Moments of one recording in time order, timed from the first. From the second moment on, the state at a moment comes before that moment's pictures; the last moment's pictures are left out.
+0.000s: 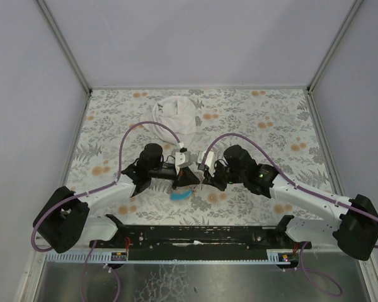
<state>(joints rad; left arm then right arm) -0.65 1.26 0.53 0.39 0.91 0.12 0.87 1.16 0.75 -0.22 -0.37 -0.29</state>
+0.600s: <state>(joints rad) -0.67 1.26 0.55 0.38 0.86 0.14 0.87 1.11 0.74 -0.23 -0.35 -0.31</state>
